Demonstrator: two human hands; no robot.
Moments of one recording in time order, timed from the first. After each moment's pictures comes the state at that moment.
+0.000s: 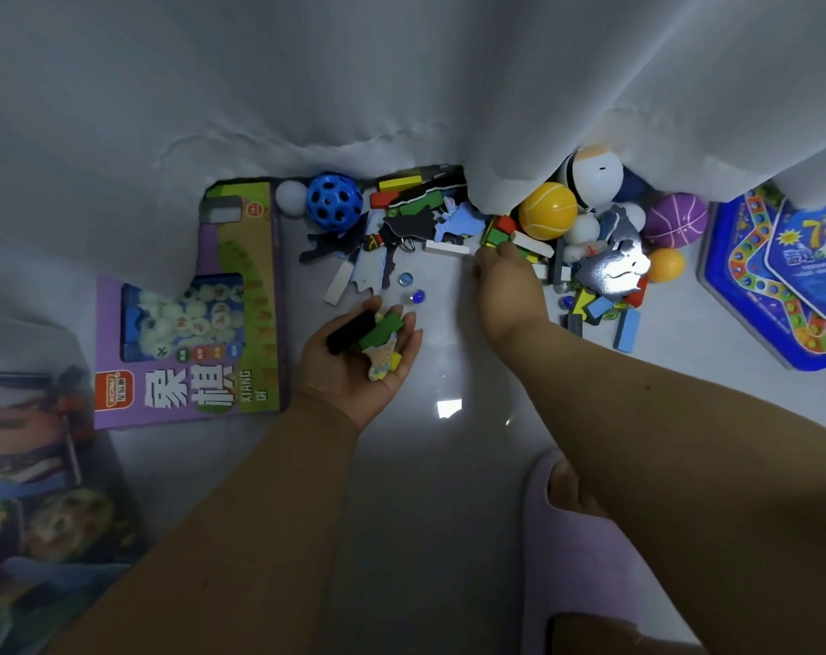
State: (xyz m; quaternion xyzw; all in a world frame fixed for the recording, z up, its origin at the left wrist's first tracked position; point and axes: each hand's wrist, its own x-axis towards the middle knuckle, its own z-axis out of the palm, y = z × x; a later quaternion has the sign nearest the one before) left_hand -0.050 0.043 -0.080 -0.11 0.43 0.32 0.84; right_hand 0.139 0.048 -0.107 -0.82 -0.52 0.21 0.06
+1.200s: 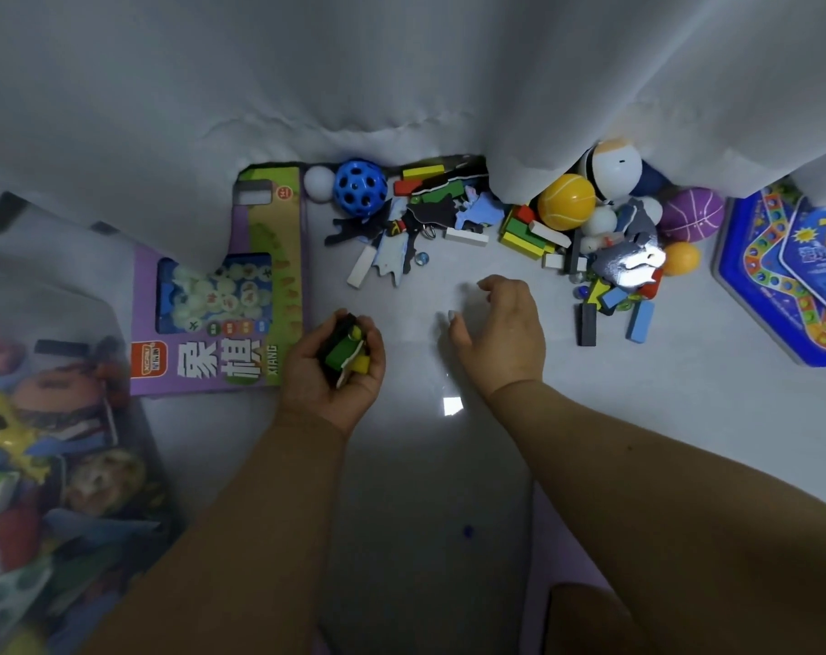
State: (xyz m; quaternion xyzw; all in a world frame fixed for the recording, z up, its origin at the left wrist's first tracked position) left_hand -0.088 0.023 -0.064 -0.20 0.43 0.42 0.77; right_hand 0.084 -0.015 -0.092 -0.82 -0.49 0.19 0.22
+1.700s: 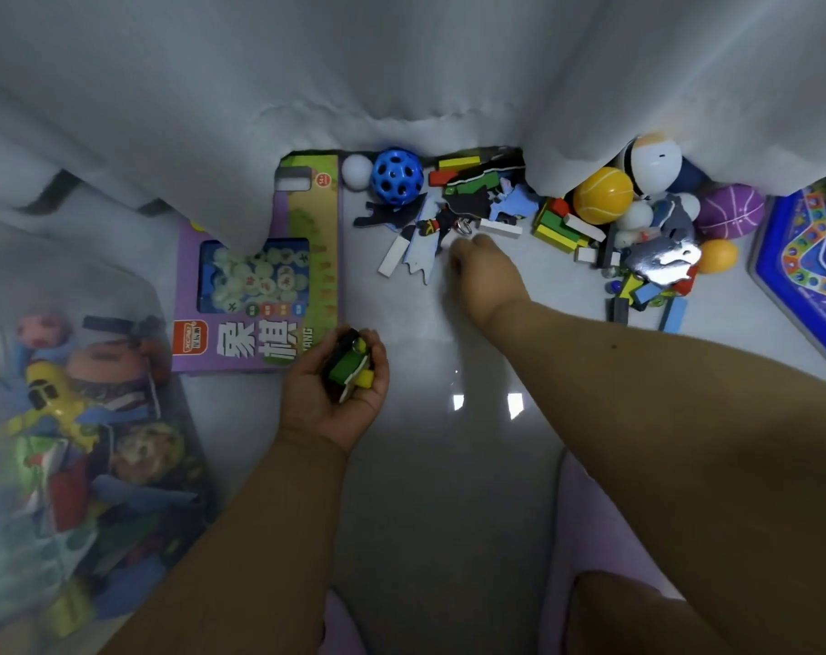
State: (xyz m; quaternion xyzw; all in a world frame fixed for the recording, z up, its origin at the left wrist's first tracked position) left_hand -0.124 0.003 -0.056 -0.20 0.43 0.44 0.76; right_hand 0.066 0.060 -0.090 -0.76 -0.59 0.28 0.06
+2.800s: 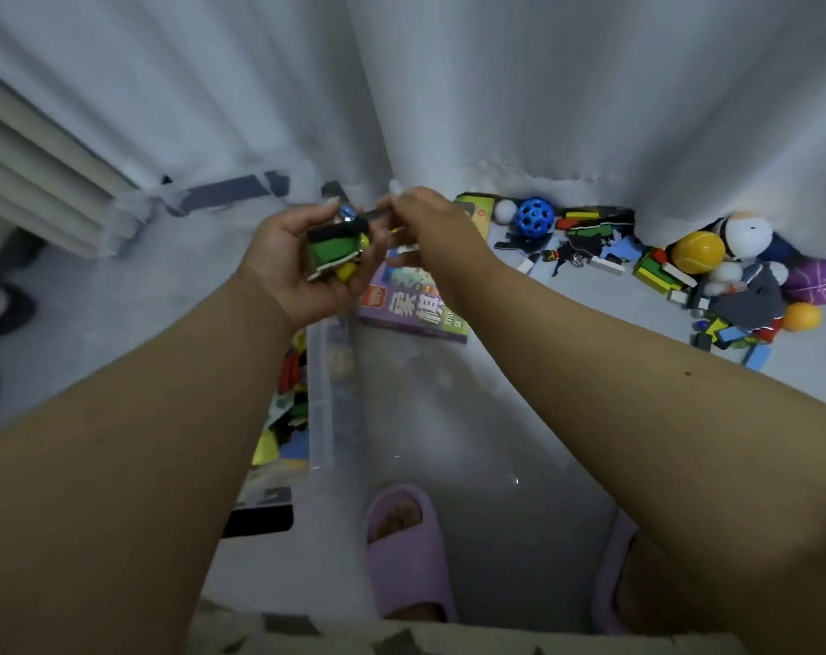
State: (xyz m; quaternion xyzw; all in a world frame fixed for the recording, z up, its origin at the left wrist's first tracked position) left_hand -0.254 0.011 0.155 0.11 0.47 0.42 0.77; right_hand -0.115 0.023 0.134 -0.49 -0.39 0.67 0.41
